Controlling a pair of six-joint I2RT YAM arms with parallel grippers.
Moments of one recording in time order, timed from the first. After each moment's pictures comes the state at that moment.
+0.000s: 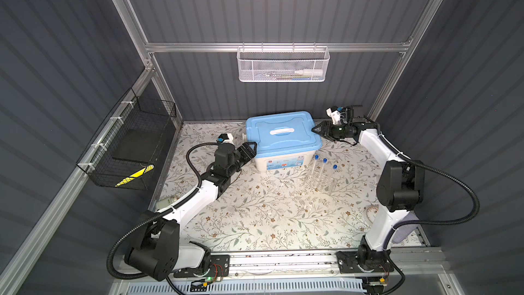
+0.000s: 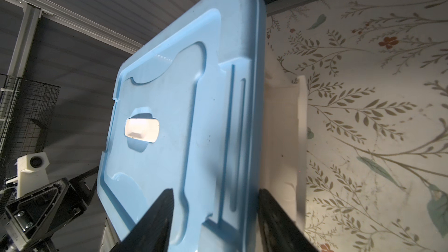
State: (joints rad) left arm -0.43 1.35 0.81 0.21 0.08 -0.92; right arm 0.05 1.91 1.62 -0.49 -0.72 0.33
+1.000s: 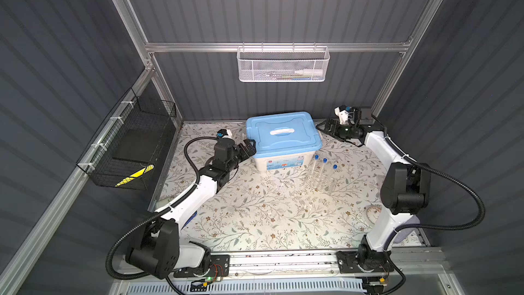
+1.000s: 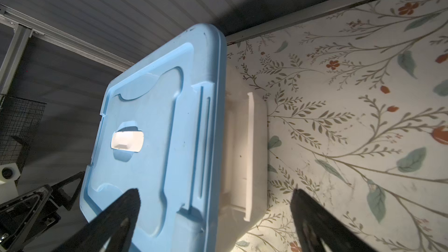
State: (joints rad) left arm -0.37 1.35 0.90 0.04 0.02 -0.75; right arm -0.02 1.86 1.52 -0.40 -0.68 0.32
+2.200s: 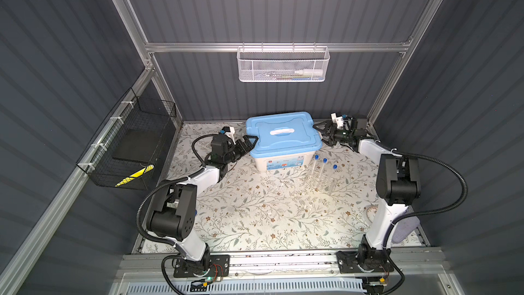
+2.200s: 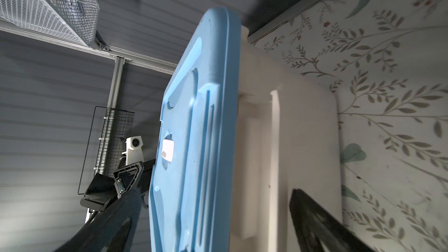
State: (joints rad) left arm -0.26 1.65 0.93 0.40 0.47 -0.87; right arm -0.02 1.99 1.39 0.07 -1.01 0.73
